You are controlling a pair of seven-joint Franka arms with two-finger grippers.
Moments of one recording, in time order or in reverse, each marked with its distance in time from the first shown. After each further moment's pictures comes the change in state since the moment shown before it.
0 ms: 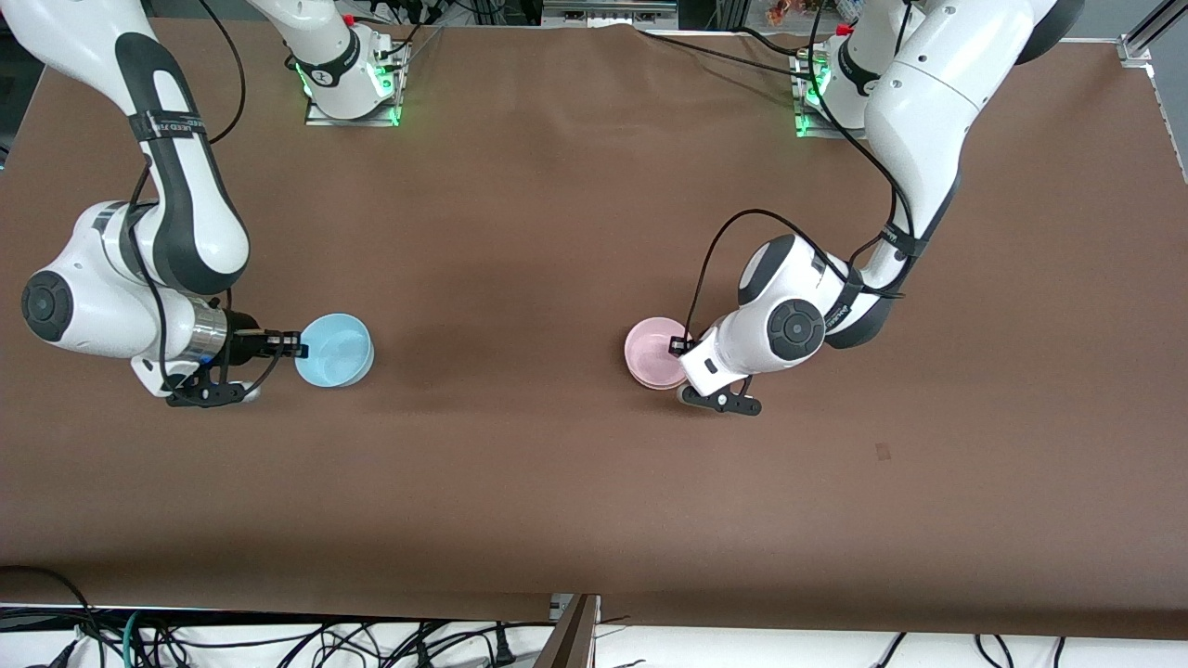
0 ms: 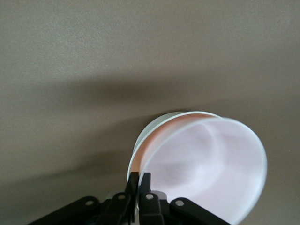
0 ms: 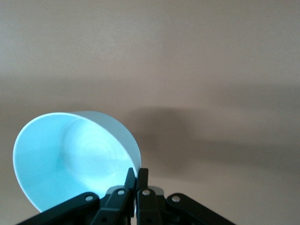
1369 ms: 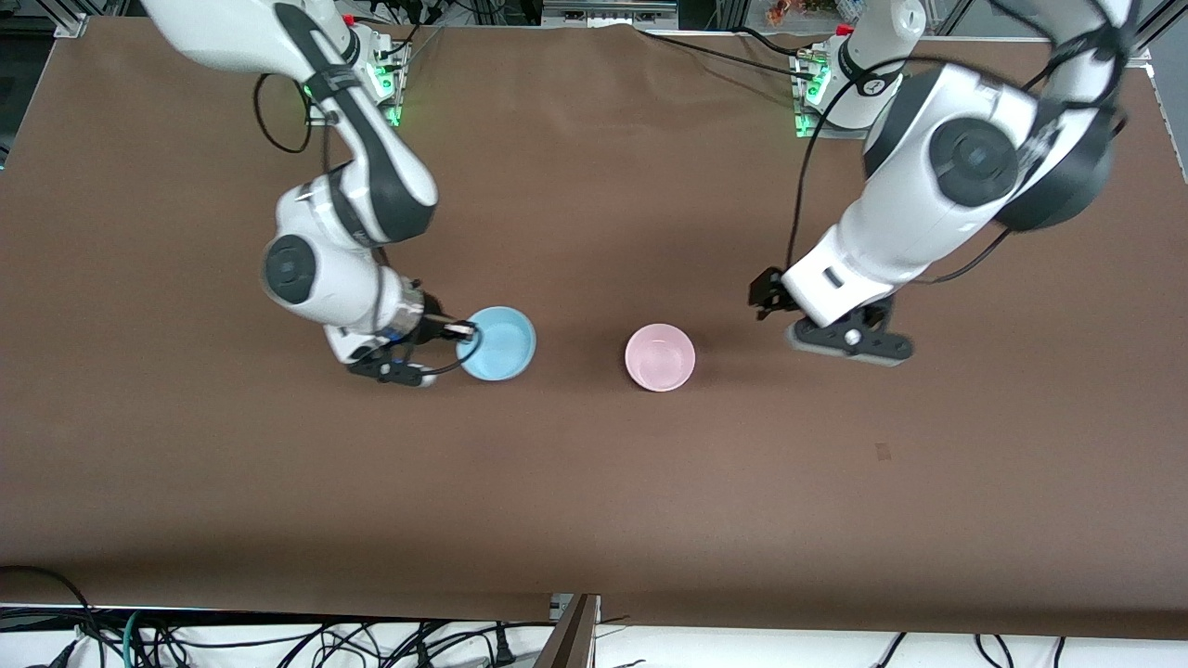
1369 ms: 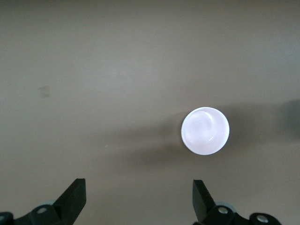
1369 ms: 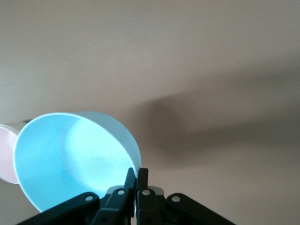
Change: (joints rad) left arm 0.105 -0.467 0.019 0.077 0.065 -0.422 -0.001; right arm 0.266 0.060 0.193 0.045 0.003 0.211 0.702
